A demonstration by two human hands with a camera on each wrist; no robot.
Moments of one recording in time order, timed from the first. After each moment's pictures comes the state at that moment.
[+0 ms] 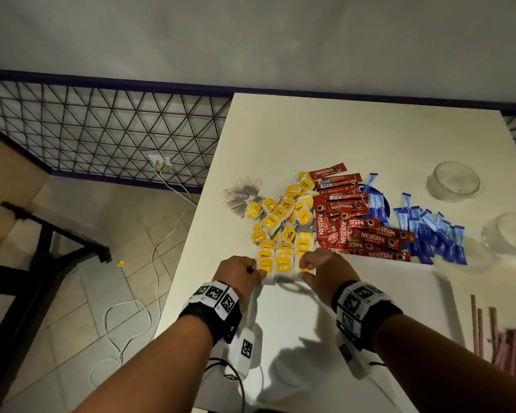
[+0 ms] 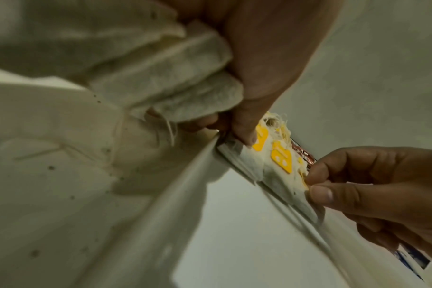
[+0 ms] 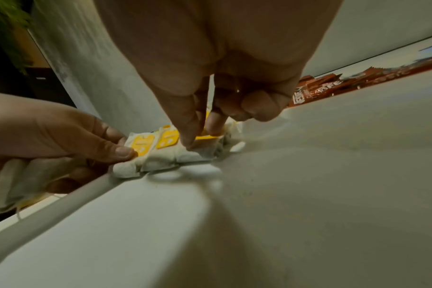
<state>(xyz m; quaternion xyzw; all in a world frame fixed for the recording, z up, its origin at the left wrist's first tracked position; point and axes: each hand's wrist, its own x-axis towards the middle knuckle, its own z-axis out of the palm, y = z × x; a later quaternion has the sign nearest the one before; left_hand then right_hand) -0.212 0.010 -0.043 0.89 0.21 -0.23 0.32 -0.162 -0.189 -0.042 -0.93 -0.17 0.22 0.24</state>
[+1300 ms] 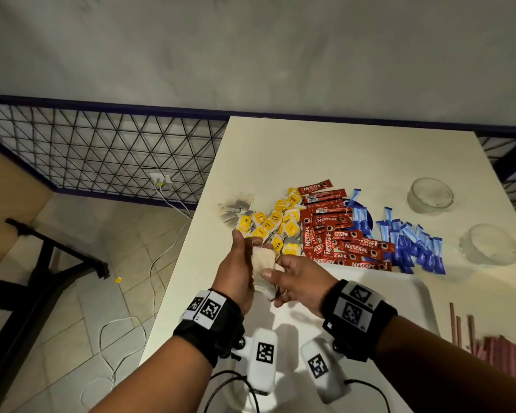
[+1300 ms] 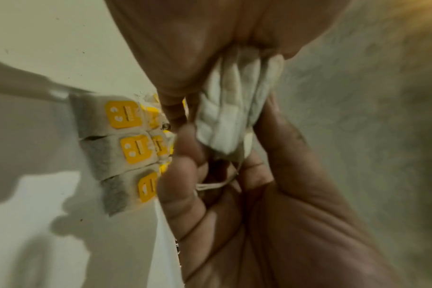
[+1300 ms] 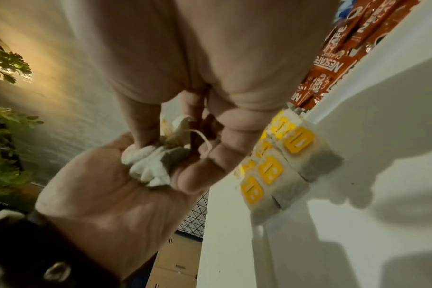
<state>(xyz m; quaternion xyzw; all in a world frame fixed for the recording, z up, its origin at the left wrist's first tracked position) -0.212 -0.040 0.024 0.46 0.29 -0.05 0.84 -0.182 -0.169 0.031 -0.67 -0.05 0.41 0.62</state>
